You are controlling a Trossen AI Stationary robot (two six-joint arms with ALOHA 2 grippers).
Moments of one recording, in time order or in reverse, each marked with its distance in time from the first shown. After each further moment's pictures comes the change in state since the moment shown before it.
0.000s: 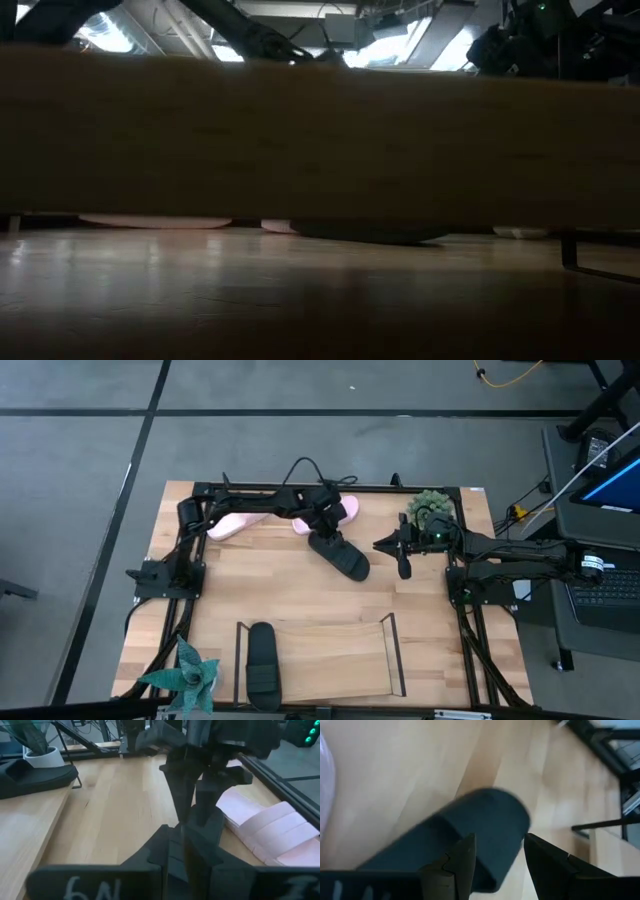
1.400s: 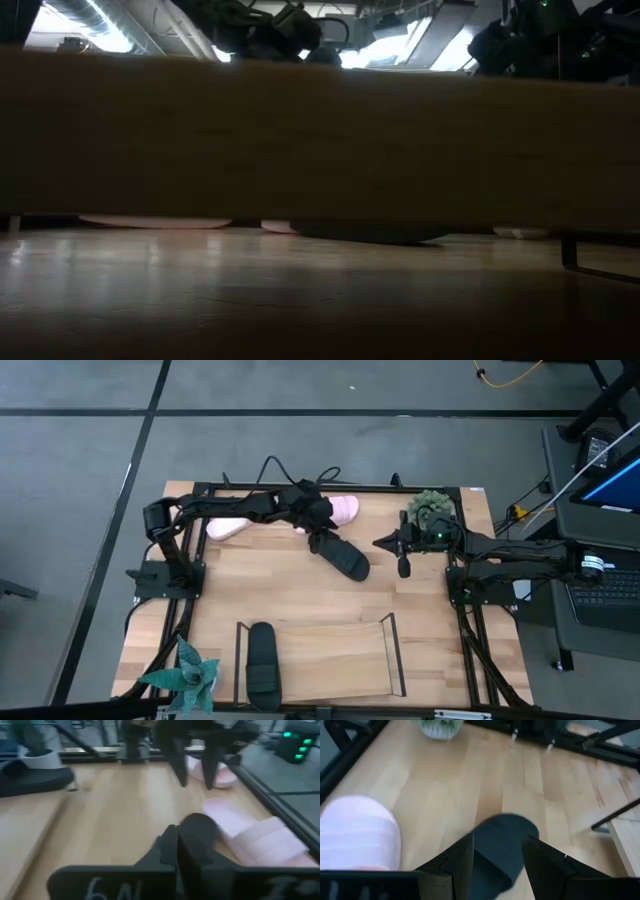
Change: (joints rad) left arm -0.027 -0.275 -0.250 0.221 -0.179 0.268; right arm 0.000 -0.003 0.000 0.036 0.019 -0.057
